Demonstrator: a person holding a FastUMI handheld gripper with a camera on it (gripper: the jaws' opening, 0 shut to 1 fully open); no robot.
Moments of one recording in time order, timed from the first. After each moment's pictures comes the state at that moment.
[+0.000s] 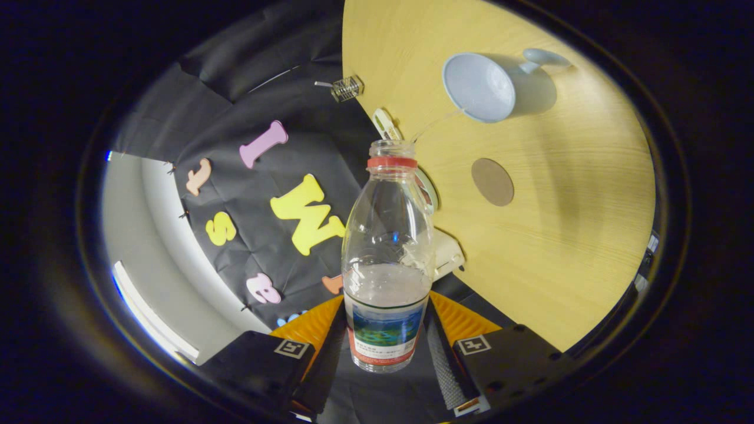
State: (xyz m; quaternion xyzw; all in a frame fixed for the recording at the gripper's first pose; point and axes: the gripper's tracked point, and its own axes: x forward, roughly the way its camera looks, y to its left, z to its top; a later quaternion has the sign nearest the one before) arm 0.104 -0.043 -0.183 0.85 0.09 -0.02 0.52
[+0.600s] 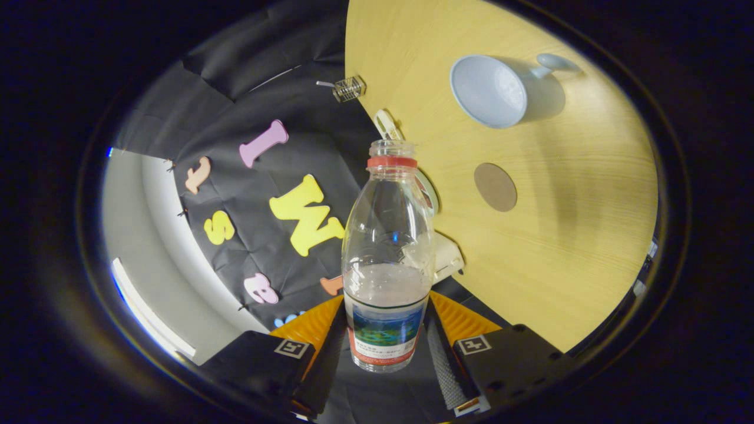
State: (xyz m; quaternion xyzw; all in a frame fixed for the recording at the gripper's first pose) arm 0.111 -0.045 -0.184 0.84 0.09 -0.03 0.54
